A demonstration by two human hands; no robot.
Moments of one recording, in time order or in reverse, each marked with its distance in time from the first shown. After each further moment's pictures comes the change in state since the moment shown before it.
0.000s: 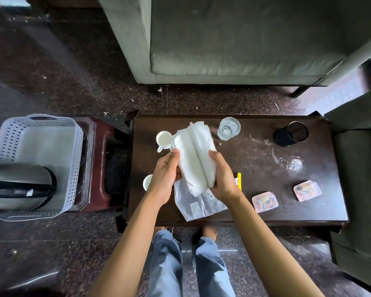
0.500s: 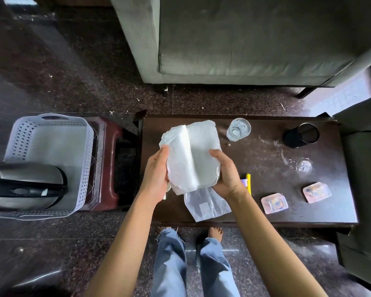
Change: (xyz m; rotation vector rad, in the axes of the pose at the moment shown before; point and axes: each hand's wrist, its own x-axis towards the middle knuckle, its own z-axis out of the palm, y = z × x) left_hand -0.001 0.018 -0.046 -0.127 0.120 -0.019; right_hand 0.015 0.003 0.027 0.177 0.042 0.171
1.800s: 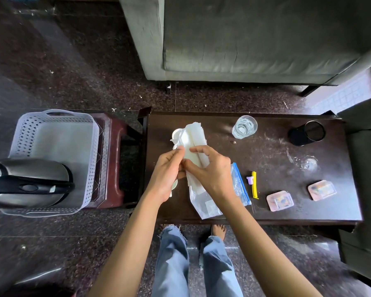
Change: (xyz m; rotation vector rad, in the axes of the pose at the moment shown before) left_hand -0.005 0.004 -0.015 0.160 -0.126 0.031; right_hand -0.009 0.029 0.056 -1.136 0.384 -0.606
